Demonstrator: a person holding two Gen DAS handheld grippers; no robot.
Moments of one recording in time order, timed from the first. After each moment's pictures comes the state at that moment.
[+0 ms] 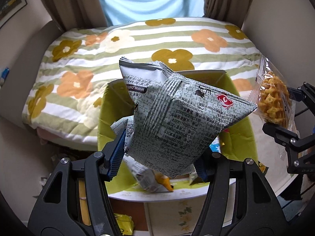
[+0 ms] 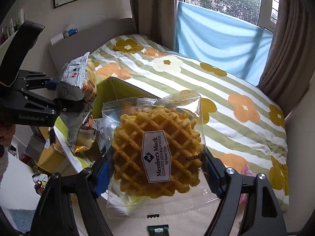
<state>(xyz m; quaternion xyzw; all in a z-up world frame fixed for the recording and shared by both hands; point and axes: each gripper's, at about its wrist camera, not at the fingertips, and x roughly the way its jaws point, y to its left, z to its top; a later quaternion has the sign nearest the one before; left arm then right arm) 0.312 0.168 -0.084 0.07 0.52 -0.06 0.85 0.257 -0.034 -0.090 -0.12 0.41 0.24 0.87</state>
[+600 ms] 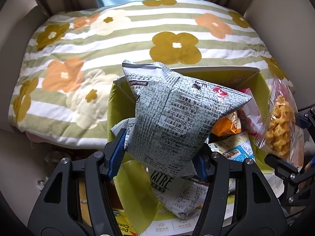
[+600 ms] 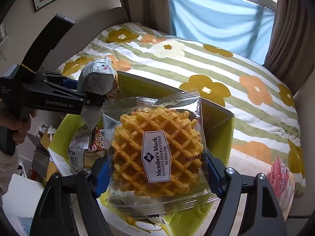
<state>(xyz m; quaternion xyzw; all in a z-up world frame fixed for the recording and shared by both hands) 0.407 0.220 -0.148 0.06 0.57 -0.09 0.81 0.293 0.025 -0.128 -0.07 0.47 0.21 0.85</state>
